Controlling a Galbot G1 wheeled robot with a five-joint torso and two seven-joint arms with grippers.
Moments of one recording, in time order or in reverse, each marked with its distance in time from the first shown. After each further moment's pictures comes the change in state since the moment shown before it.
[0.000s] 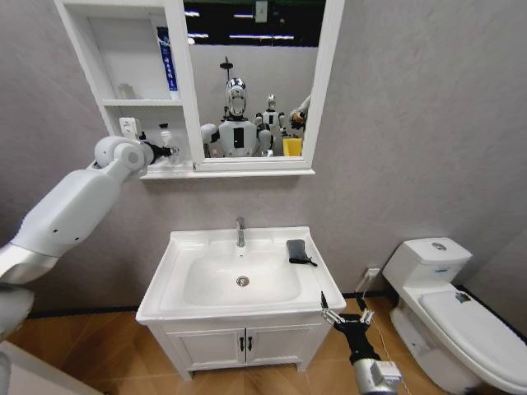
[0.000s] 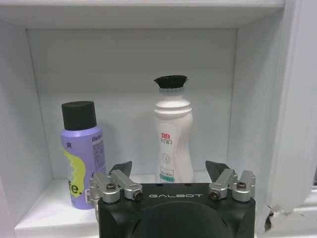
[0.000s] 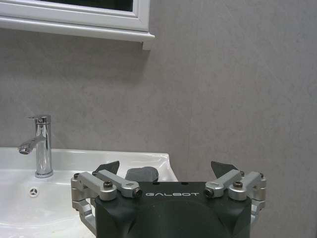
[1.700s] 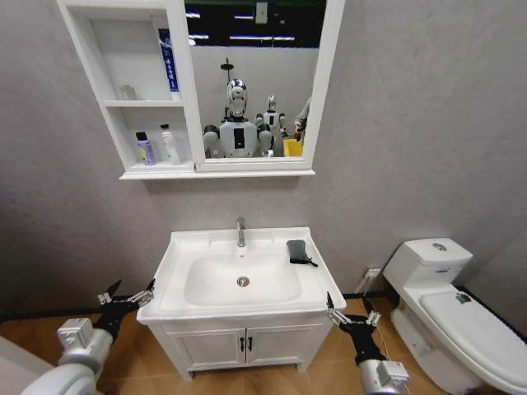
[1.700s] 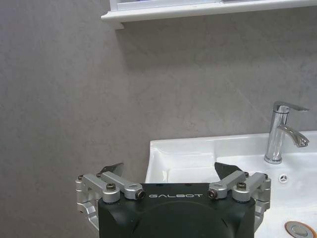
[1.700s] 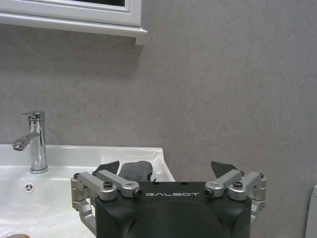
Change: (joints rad) left arm 2.051 -0.379 -1.182 -0.851 0.779 -0.416 0.302; right arm -0.043 0.006 0.011 0.025 0.010 -0.016 0.018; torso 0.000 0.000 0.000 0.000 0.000
